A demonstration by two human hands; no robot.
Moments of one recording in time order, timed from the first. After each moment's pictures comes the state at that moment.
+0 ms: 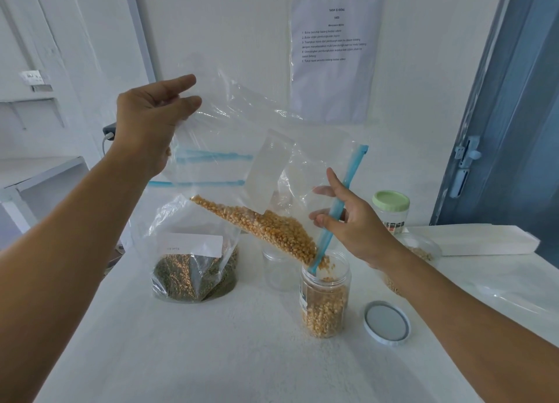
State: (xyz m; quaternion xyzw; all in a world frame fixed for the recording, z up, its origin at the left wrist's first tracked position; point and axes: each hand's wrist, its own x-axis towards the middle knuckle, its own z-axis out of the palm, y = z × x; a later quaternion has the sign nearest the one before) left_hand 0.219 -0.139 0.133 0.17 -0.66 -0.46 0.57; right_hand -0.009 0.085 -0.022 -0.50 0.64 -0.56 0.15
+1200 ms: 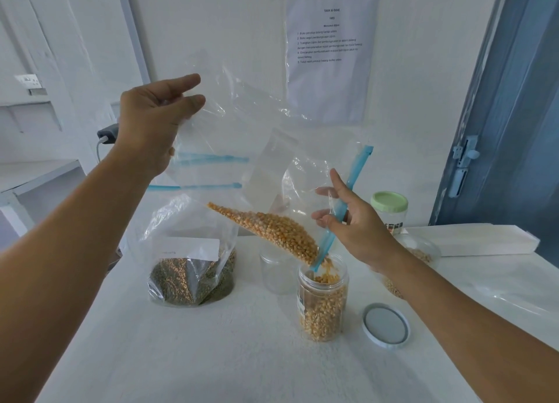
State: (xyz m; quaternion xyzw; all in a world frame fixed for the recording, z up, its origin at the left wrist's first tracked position) left_hand 0.206 -0.133 0.137 0.17 -0.68 -0.44 0.56; right_hand -0.014 0.091 -0.025 -0.49 0.65 -0.58 0.12
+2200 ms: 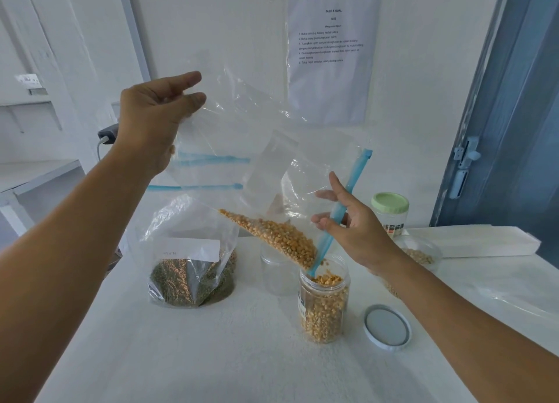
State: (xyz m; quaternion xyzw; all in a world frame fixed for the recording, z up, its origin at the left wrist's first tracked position) left_hand 0.208 -0.129 0.140 0.16 -0.68 -0.44 0.56; right_hand -0.014 0.086 -0.031 -0.48 0.64 -0.58 0.13
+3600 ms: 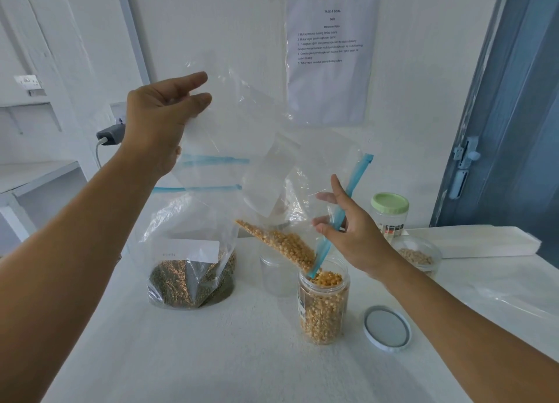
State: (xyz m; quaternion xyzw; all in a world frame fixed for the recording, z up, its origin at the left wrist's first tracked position) left_hand 0.199 -0.119 0.140 0.15 -0.68 -0.45 0.56; right_hand -0.016 0.086 -0.038 -0.51 0.65 -0.55 0.12
